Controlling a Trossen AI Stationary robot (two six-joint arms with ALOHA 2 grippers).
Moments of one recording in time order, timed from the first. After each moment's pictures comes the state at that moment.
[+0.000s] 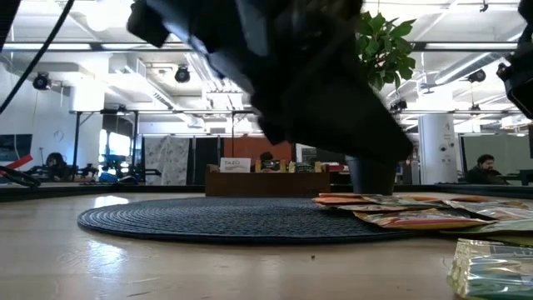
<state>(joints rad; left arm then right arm) -0.41 2.09 1.36 0.12 -0.15 -0.32 0.81 1.58 0.70 -0.11 0.24 2.02</state>
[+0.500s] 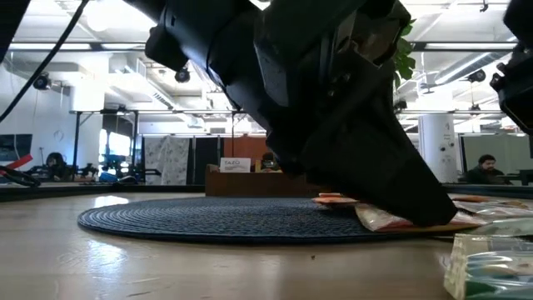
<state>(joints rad) -0.40 2.20 1.45 0.09 -0.07 -0.33 0.80 1.66 0.71 -0.02 0.26 2.04</state>
